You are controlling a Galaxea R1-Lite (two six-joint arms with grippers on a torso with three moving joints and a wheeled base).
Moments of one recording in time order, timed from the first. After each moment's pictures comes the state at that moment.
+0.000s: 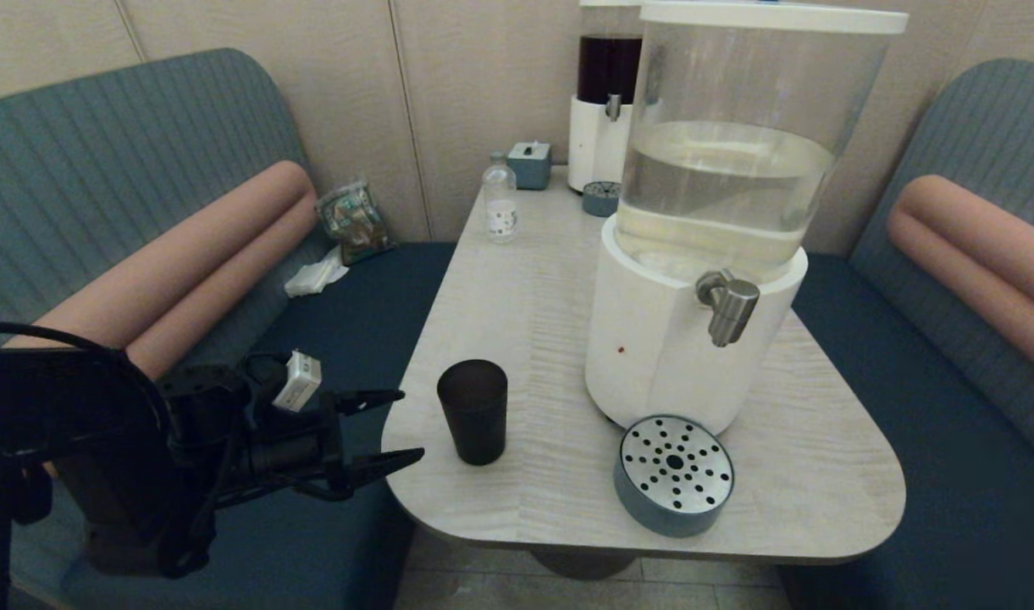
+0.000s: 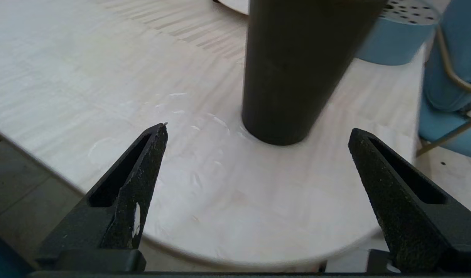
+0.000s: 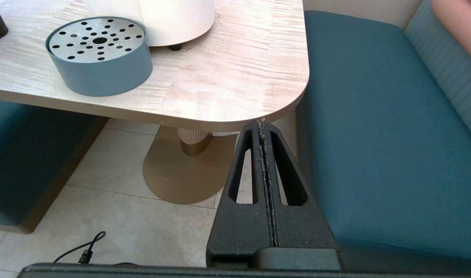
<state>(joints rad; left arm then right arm) 0.01 2.22 -0.57 -1.52 -1.11 0.15 0.00 0.00 0.00 0.01 0.02 -0.04</state>
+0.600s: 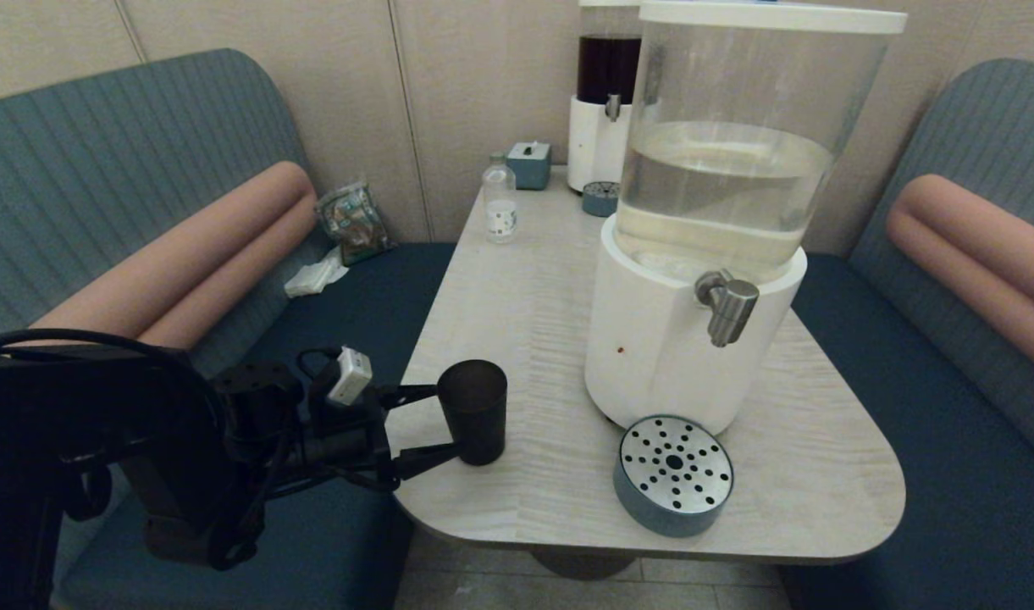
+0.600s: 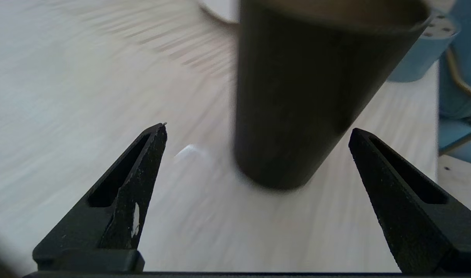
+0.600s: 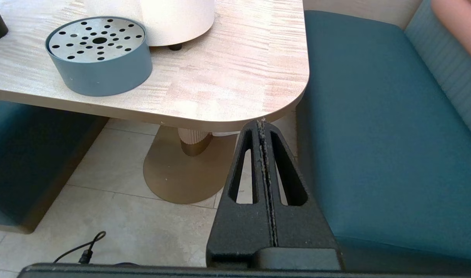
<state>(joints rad) -0.11 2.26 -0.63 -1.52 -0.99 0.12 0.00 0.00 0.00 0.01 0.02 -0.04</state>
